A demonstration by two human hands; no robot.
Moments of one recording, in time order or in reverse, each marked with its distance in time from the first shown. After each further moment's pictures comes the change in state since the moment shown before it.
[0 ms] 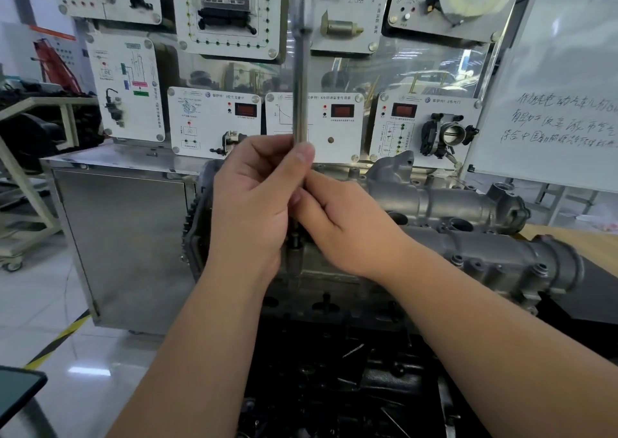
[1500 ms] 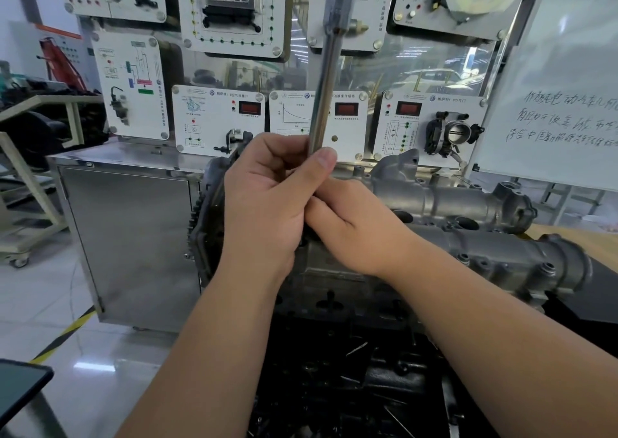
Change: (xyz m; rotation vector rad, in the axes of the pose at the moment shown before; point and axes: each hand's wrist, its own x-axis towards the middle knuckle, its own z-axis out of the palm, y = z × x) left_hand -0.004 -0.001 0.004 0.037 -0.040 0.076; right_hand 0.001 -0.002 -0.003 0.014 -0.070 0.039
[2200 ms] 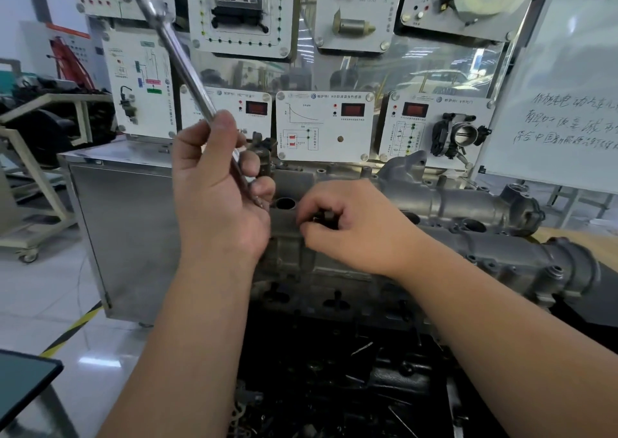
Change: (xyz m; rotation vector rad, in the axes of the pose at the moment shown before) left_hand 0.018 0.020 -0.027 -0.392 0.301 -0.182; right_hand 0.000 0.005 -0.001 -0.042 -0.042 0.009
